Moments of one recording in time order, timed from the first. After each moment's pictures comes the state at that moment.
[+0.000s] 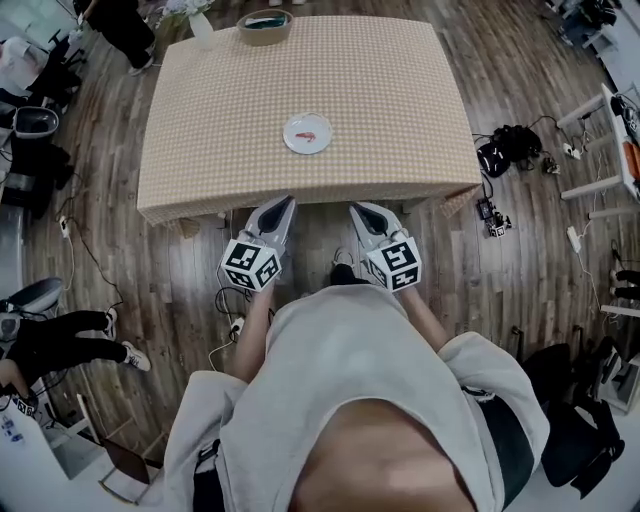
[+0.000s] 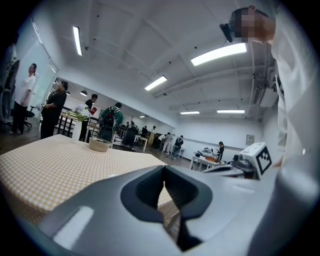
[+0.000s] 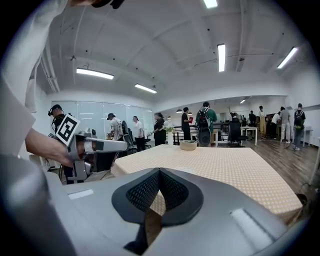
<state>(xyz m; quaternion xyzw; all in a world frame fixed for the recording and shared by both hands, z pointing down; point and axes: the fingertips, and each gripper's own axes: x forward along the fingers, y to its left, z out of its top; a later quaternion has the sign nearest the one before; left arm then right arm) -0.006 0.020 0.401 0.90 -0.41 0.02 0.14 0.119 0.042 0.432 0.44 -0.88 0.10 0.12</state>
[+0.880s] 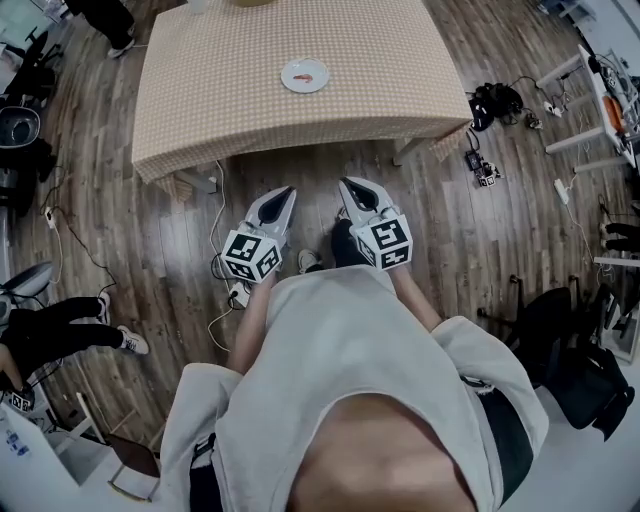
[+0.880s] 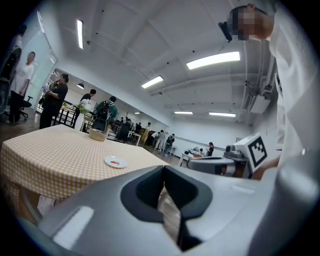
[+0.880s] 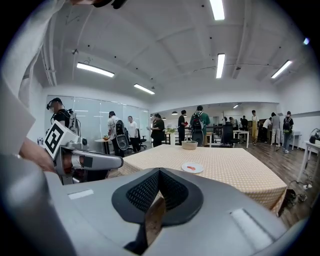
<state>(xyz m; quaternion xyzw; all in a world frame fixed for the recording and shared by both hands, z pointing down) -0.052 0.177 0.422 0.92 -0.37 0.02 0.17 0.049 0.175 0.421 0.49 -0.86 0.09 0.12</state>
